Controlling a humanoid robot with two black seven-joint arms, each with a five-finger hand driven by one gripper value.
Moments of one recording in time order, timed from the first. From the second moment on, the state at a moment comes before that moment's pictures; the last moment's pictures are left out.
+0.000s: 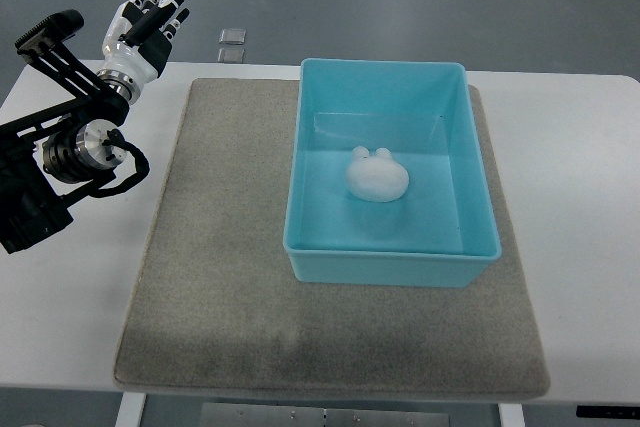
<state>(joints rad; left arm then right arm) -0.94 0.44 -0.35 -0.90 -0.41 0.07 -0.54 -0.01 0.00 0.06 0.09 -0.12 0.20 0.03</state>
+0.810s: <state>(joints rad) -0.83 0.43 -0.54 -0.90 -0.41 0.06 -0.54 0.00 0.00 0.06 0.09 -0.12 0.20 0.03</state>
